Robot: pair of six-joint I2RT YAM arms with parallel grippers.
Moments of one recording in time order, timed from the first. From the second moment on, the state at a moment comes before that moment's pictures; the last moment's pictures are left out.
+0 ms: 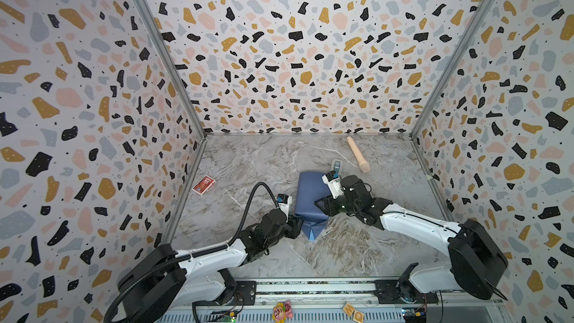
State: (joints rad) left arm -0.83 1.10 0.36 0.22 -0.09 -0.62; right arm 0.73 1.33 0.78 -0.09 -0.25 0.35
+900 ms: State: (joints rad) left arm -0.69 1.33 0.50 0.28 0.22 -0.73; right arm 0.52 1.60 0.78 0.07 -0.56 0.52
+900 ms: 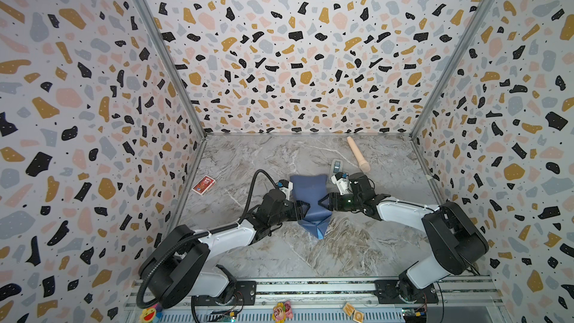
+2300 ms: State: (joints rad) left arm -0.79 0.96 0.32 0.12 0.04 -0.54; right arm 0.66 1.44 0.38 0.26 -0.50 0.85
